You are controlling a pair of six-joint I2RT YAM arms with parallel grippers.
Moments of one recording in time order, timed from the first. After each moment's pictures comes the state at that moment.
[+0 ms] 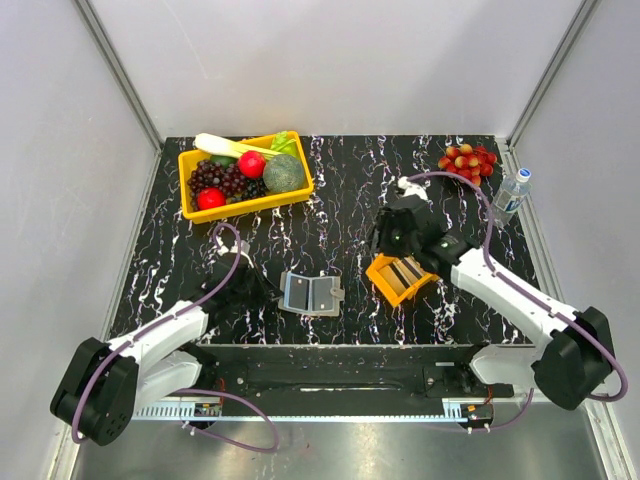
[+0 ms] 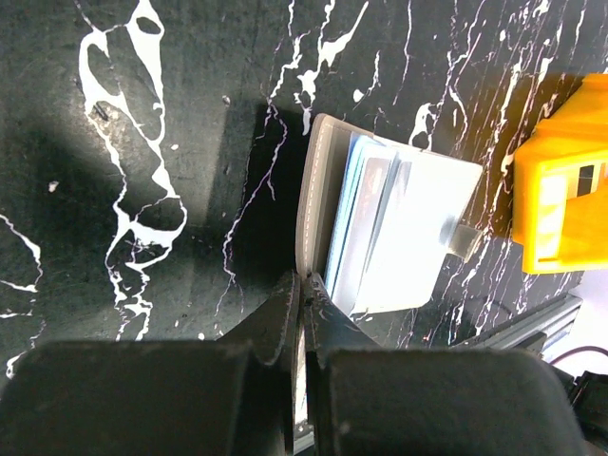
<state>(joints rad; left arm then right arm) -0.47 1.02 0.32 -0.08 0.16 -0.92 0.68 1.26 0.97 -0.39 0.12 0.65</state>
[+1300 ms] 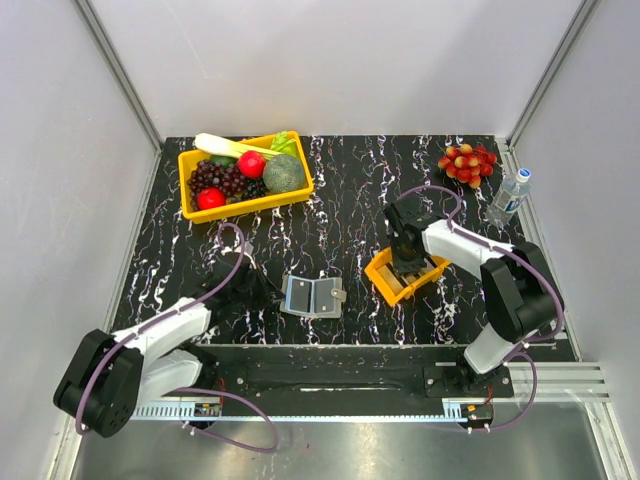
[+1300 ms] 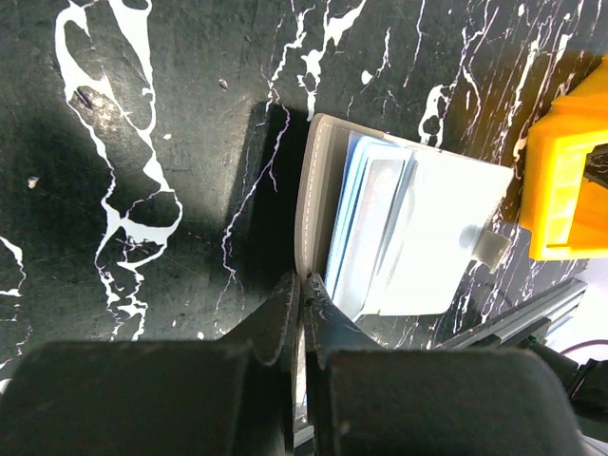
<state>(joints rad) -0.47 1.06 0.33 -0.07 0.21 -0.91 0.47 1.65 1.01 -0.66 0.11 0.38</state>
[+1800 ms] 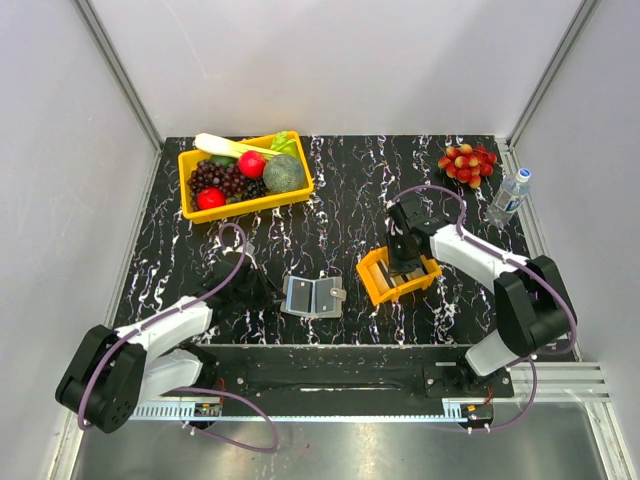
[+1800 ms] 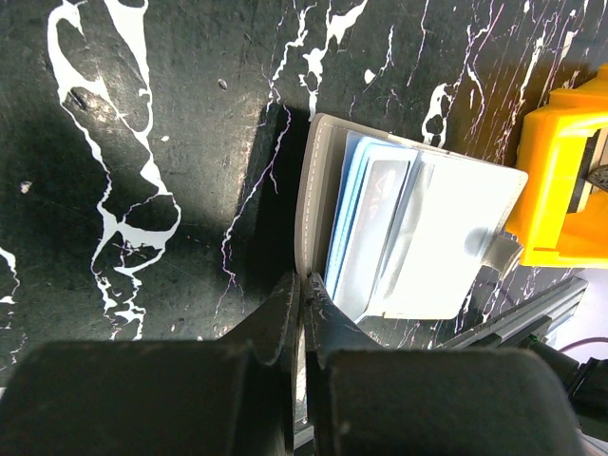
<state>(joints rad) -0.47 1.10 0.33 -0.05 0.21 -0.91 0.47 1.56 0.98 -0.61 -0.06 0.37</state>
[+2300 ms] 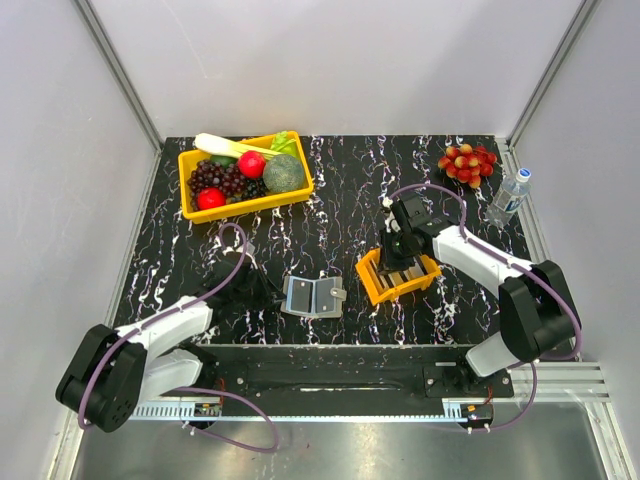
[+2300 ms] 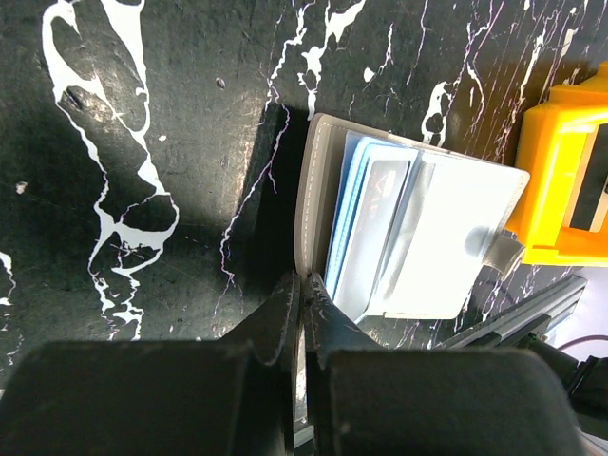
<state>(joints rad) -0.47 1.10 0.33 -0.05 0.22 -0.91 0.47 1.51 0.98 -0.56 -0.23 0.39</state>
